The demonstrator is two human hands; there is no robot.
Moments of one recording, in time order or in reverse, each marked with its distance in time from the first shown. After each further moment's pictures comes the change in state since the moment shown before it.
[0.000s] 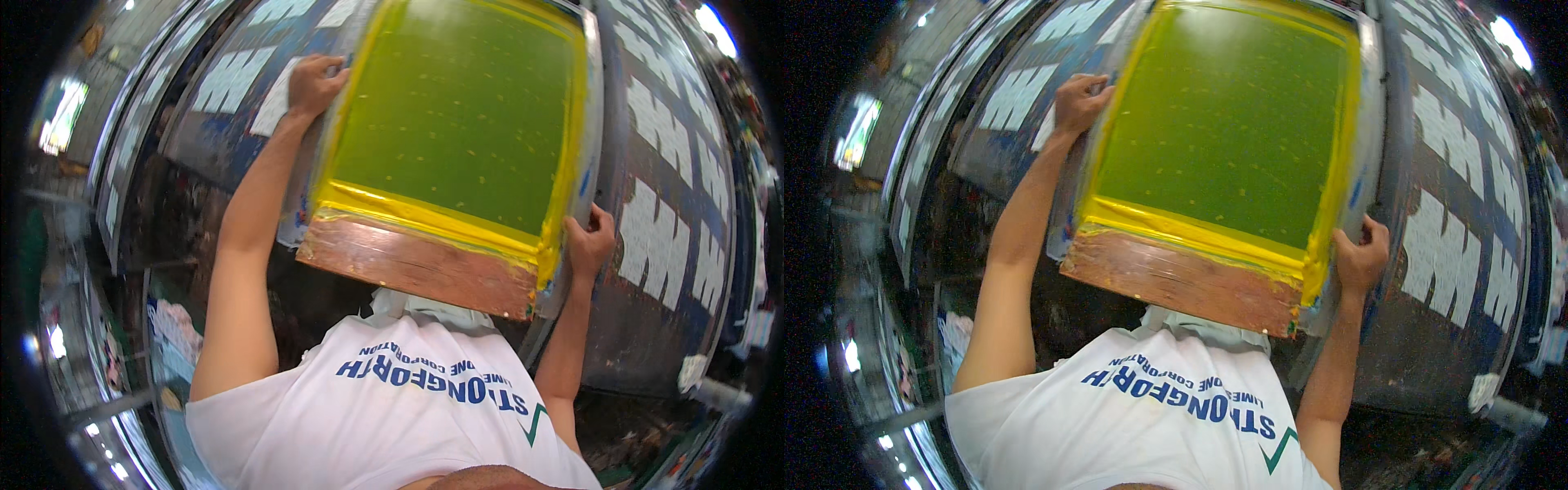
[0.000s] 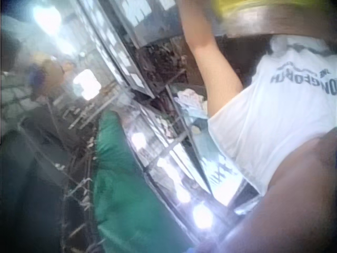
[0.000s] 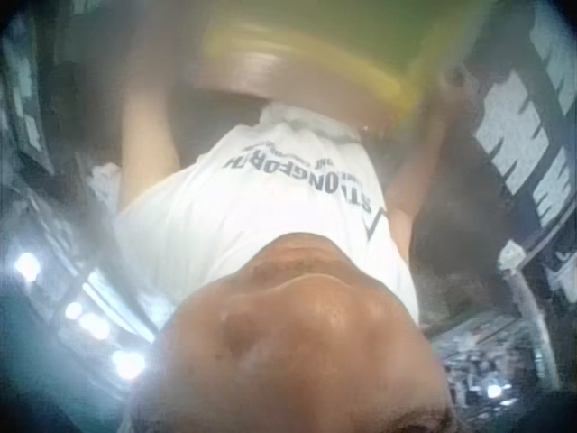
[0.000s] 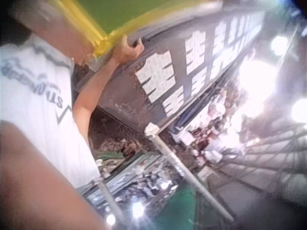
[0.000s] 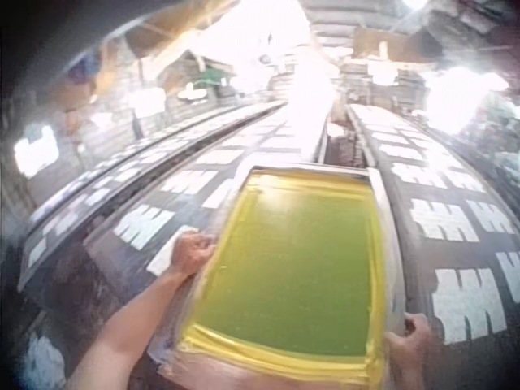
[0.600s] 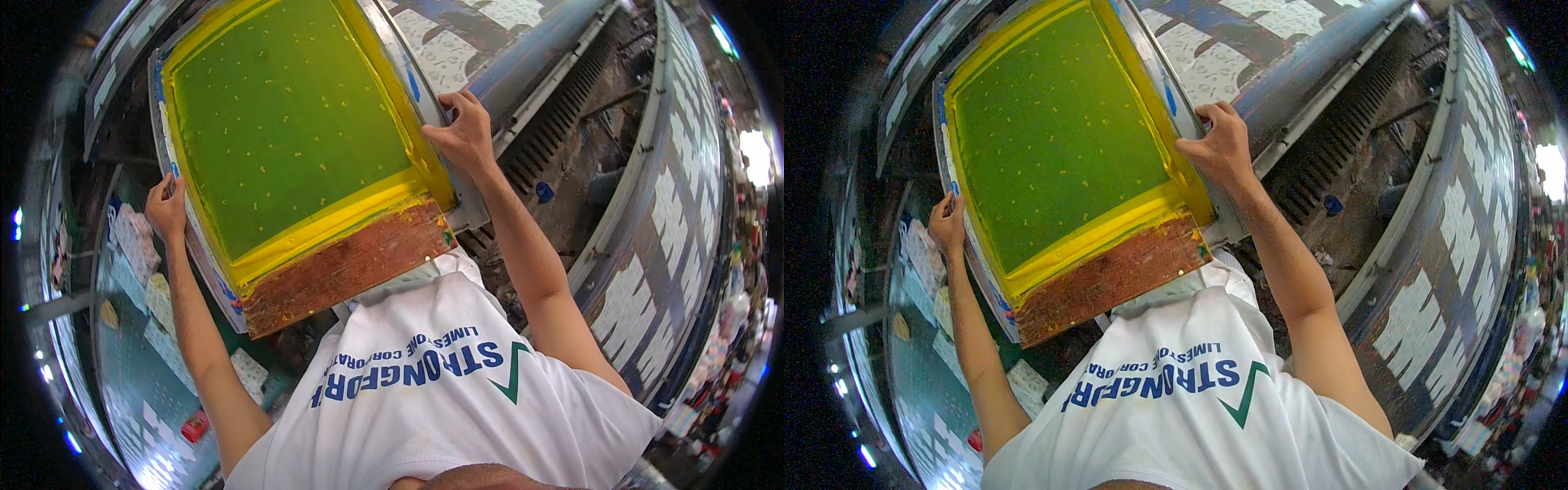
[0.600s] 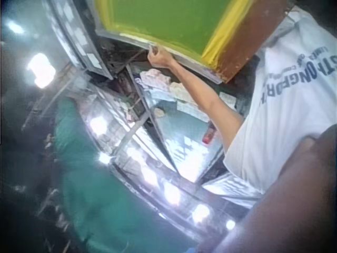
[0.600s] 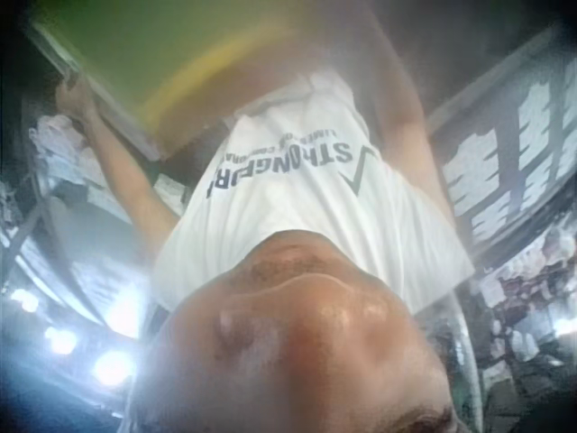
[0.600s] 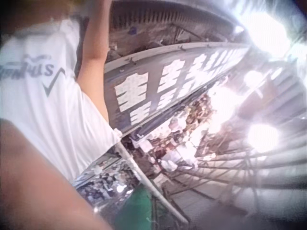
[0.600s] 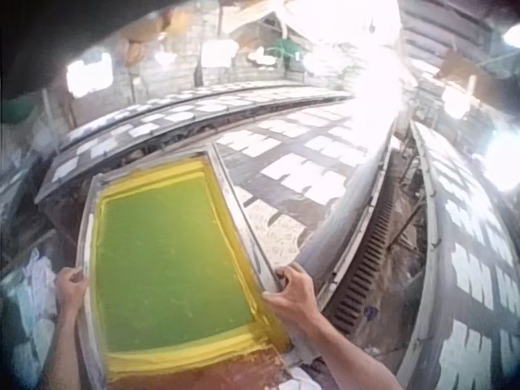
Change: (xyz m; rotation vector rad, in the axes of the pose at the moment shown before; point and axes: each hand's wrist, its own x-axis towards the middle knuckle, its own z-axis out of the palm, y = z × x) left_hand -0.446 0.032 -0.342 0.596 0.239 -0.859; right_hand -0.040 -0.166 0.165 0.449 -0.807 -0.519
